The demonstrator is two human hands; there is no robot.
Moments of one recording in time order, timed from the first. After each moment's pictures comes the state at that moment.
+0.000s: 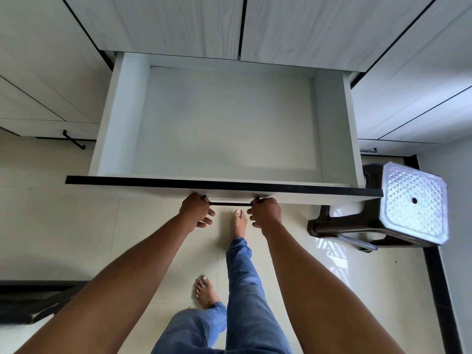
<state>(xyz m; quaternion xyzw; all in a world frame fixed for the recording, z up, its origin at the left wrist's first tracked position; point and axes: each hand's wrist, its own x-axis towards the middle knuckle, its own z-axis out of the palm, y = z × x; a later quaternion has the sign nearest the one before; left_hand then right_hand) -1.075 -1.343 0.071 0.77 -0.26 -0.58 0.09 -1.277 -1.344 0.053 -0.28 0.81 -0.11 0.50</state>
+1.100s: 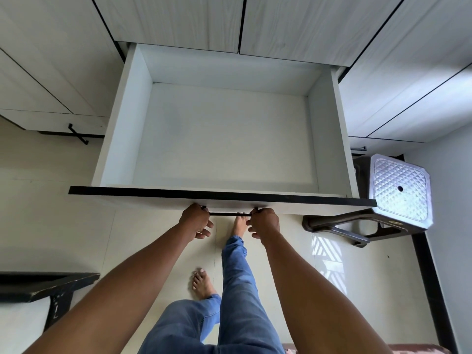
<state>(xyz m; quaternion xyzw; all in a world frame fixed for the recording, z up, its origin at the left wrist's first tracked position) -1.082 -1.239 0.073 0.77 -0.27 -0.57 0.07 -1.285 -1.244 0.062 -0.27 0.81 -0.09 0.51</state>
